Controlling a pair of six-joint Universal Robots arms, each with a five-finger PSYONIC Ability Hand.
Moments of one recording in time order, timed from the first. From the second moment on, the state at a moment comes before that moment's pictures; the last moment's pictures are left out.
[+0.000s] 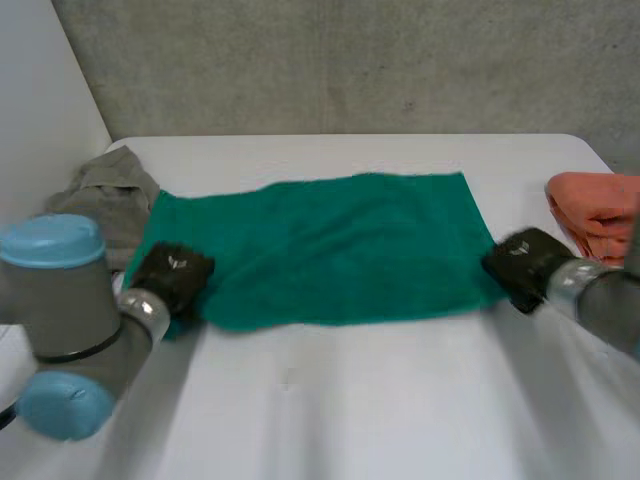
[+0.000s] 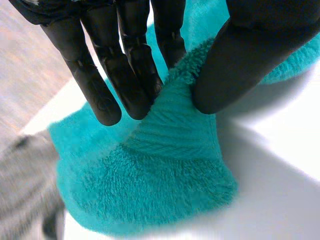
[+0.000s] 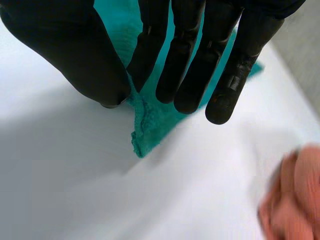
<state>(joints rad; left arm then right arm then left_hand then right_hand) 4.35 -2.00 -1.70 3.28 -1.58 3.66 1.72 -1.09 1.50 0.16 1.32 2.29 1.14 1.20 1.19 1.20 0.97 0.99 1.17 1.18 1.19 1.00</state>
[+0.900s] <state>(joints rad) 4.36 -2.18 -1.37 3.23 -1.72 3.73 1.84 -0.82 1.04 0.03 1.54 2.22 1.14 1.20 1.19 1.20 0.97 0.99 1.17 1.18 1.19 1.00</state>
